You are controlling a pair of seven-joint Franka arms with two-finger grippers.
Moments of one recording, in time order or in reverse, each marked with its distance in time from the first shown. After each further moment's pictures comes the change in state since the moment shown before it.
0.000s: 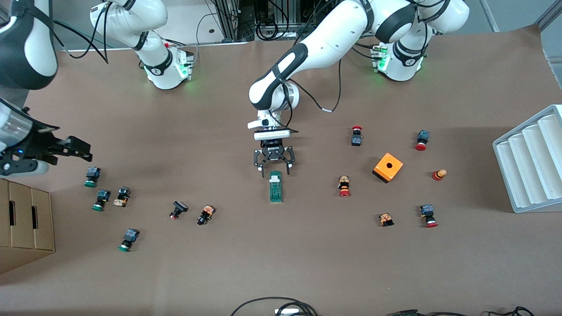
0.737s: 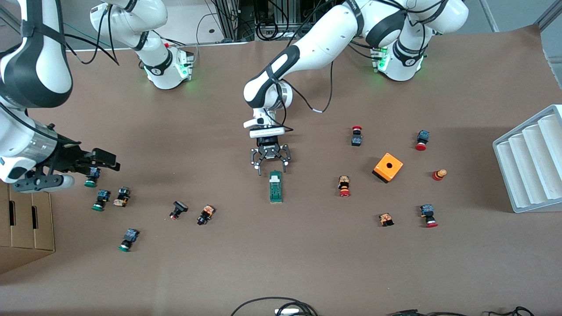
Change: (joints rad) left arm -0.058 0.070 -0.001 0.067 0.001 -0.084 -0.001; right arm 0.033 0.076 0.001 0.000 0.177 0.061 0.030
